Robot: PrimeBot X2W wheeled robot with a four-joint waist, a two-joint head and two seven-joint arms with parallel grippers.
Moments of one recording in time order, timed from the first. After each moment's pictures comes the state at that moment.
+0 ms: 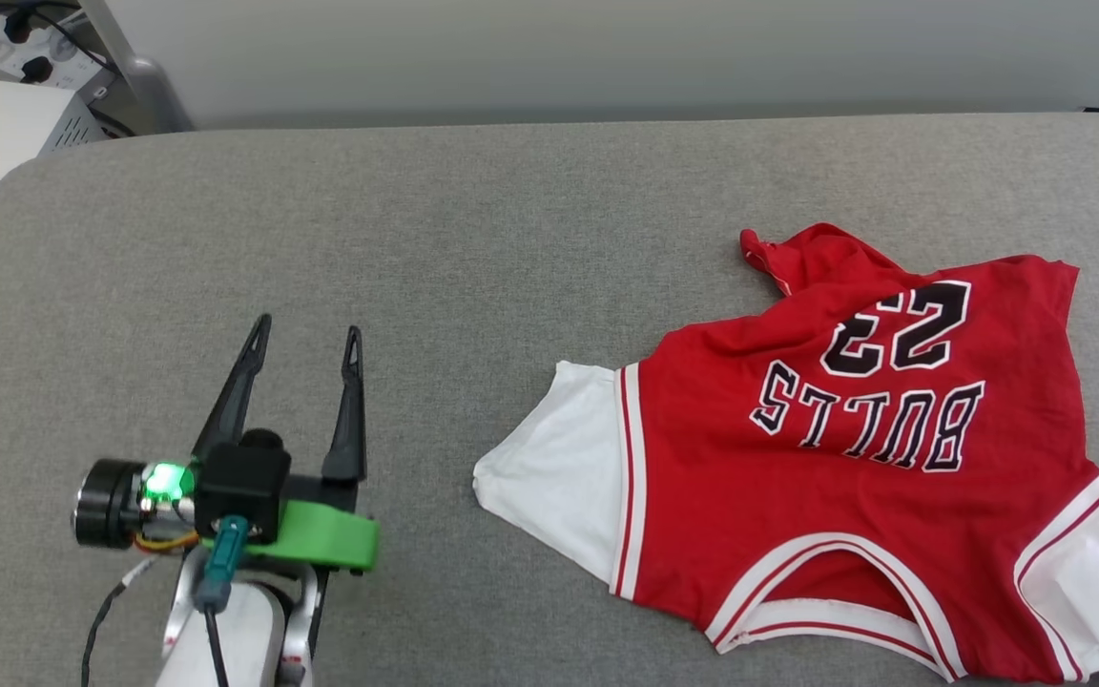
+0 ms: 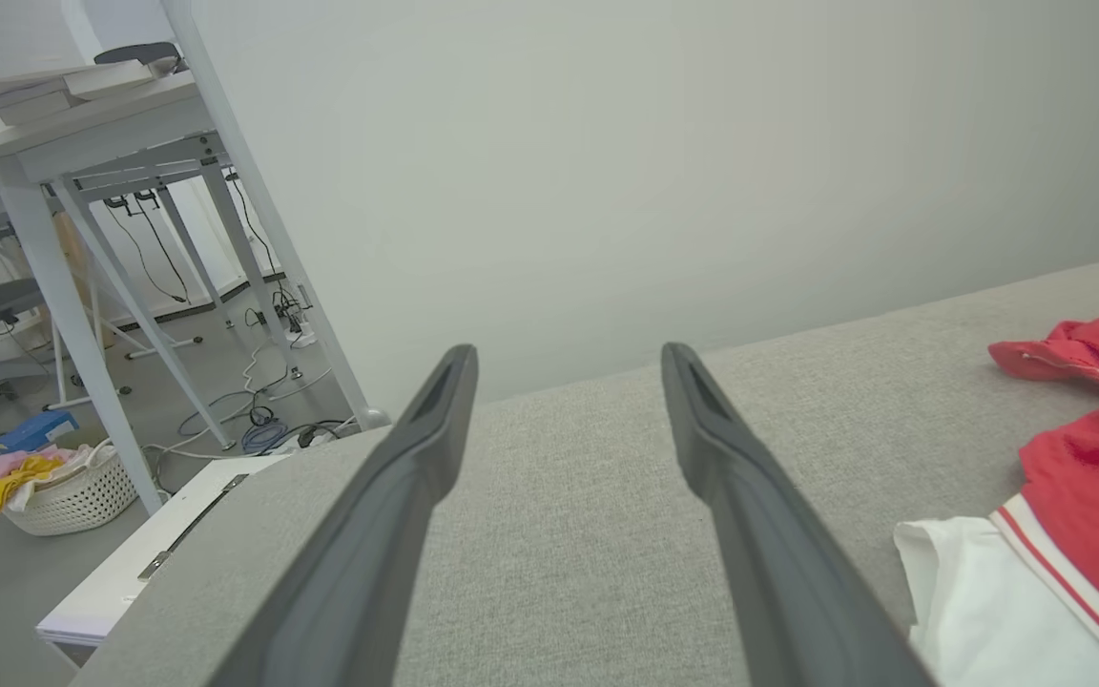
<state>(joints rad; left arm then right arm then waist) -0.13 0.21 -0.17 0.02 -0.02 0.10 -0.26 0.03 -0.40 -0.18 -0.27 0.33 0.13 0.02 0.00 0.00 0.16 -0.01</state>
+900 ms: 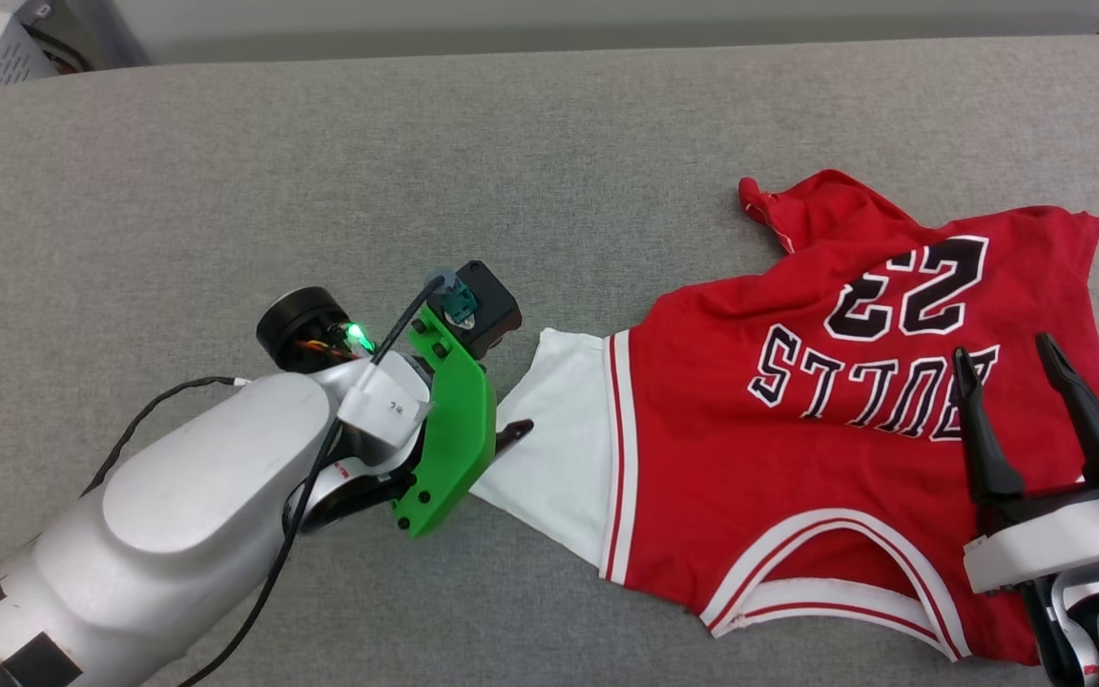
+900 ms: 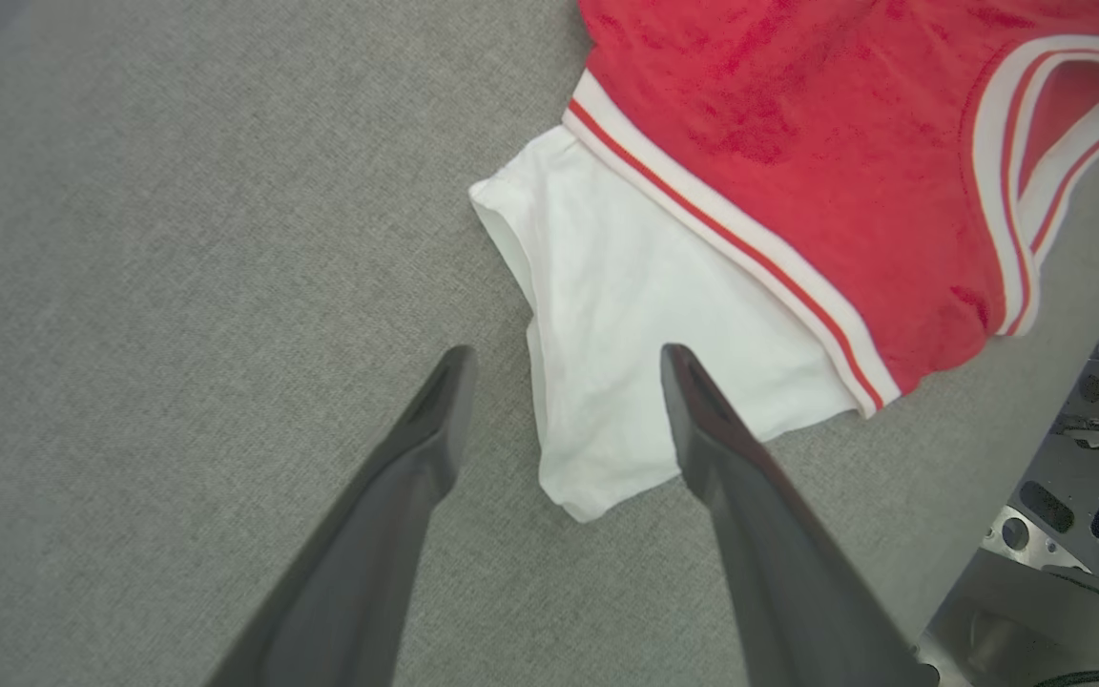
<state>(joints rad) -0.85 0.59 -1.05 0.10 -0.85 -0.13 0.61 -0.06 -0.22 -0.01 -0.03 0.16 0.13 -0.19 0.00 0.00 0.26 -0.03</state>
